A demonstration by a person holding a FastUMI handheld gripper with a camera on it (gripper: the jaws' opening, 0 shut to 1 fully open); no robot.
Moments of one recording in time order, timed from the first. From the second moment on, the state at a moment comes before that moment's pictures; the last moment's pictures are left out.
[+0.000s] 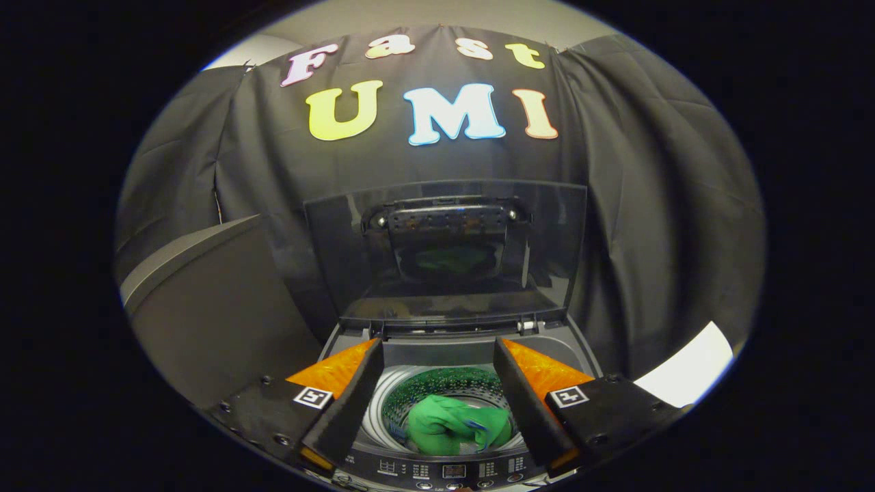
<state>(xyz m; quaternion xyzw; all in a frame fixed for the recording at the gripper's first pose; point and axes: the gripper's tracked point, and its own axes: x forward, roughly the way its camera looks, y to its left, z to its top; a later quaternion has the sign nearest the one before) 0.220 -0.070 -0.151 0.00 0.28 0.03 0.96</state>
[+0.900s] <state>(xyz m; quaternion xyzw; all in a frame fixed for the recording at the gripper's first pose) 0.257 -0.061 -0.086 0.00 0.23 0.03 0.97</state>
